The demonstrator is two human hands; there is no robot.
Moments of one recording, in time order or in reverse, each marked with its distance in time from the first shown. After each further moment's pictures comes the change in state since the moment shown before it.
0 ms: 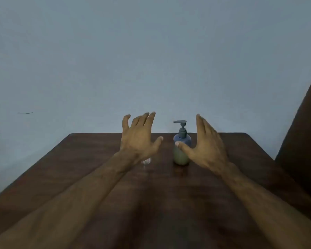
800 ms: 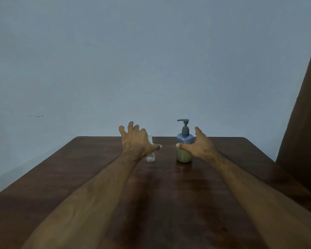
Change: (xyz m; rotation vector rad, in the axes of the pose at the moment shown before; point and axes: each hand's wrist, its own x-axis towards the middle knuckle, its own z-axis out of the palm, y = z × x) left_hand -0.009 -0.022 0.026 0.121 -0.209 -0.238; right_hand 0.006 -0.008 0.022 0.398 -0.208 0.295
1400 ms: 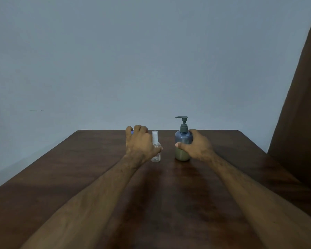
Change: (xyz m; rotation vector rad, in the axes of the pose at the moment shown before) left_hand -0.050 0.010 0.008 -0.062 0.137 0.159; right_hand -0.043 0.006 0.005 -0.048 0.056 -0.015
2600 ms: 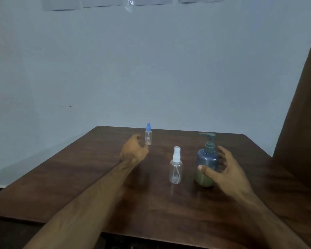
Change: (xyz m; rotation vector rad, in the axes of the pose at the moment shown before) left_hand -0.082 -0.055 -0.026 -0.739 -0.066 -0.519; right_hand -0.164 0.024 -0.028 0.224 0.083 -0.041
